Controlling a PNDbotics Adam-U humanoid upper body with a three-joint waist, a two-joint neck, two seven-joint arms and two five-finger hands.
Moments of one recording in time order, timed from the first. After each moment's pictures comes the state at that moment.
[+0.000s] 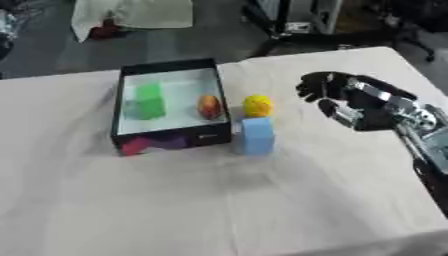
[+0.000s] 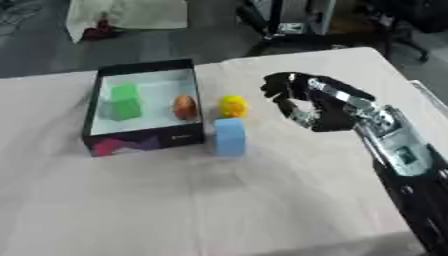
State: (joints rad) left arm -0.50 0.47 0.01 -1.65 -0.51 0.26 0.13; right arm -0.43 -0.57 0.13 -1.43 -0.03 -0.39 0.68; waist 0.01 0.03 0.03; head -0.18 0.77
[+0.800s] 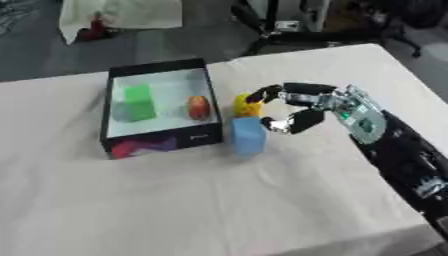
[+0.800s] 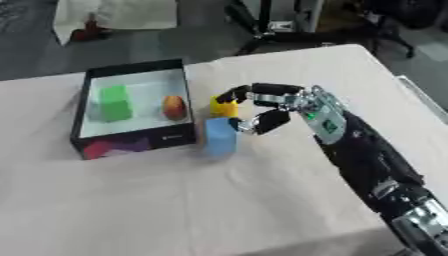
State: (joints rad) left arm -0.38 0.38 0.08 -1.72 -0.43 0.25 0.27; right arm -0.60 -0.46 0.22 -1.12 0.56 -0.59 0.59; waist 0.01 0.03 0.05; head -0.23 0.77
